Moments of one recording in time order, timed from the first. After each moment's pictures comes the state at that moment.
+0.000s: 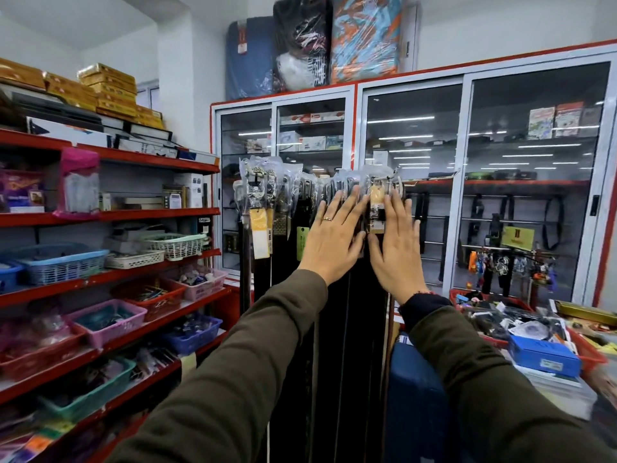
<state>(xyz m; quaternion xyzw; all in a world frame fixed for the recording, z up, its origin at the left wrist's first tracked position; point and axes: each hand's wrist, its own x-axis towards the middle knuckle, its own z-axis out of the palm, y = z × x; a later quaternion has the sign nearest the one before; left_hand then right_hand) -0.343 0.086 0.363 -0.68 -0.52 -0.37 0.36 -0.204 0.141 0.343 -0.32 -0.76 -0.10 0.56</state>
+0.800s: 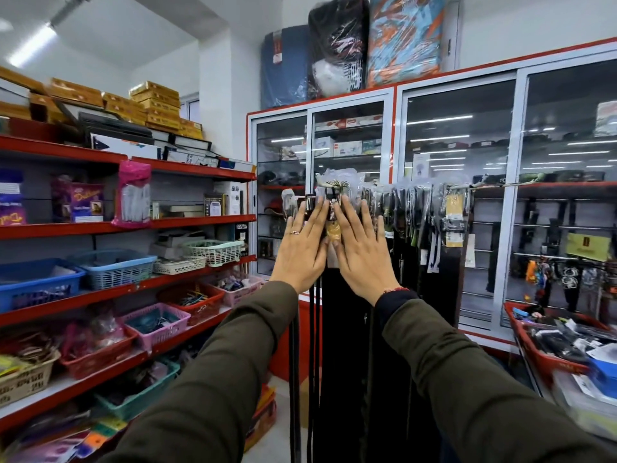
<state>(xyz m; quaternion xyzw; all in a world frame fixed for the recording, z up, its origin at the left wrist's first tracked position) -0.507 0.044 0.354 -0.65 -0.56 -0.41 0.31 -0.365 0.111 0.353 -0.27 -0.82 -0.21 0.47</state>
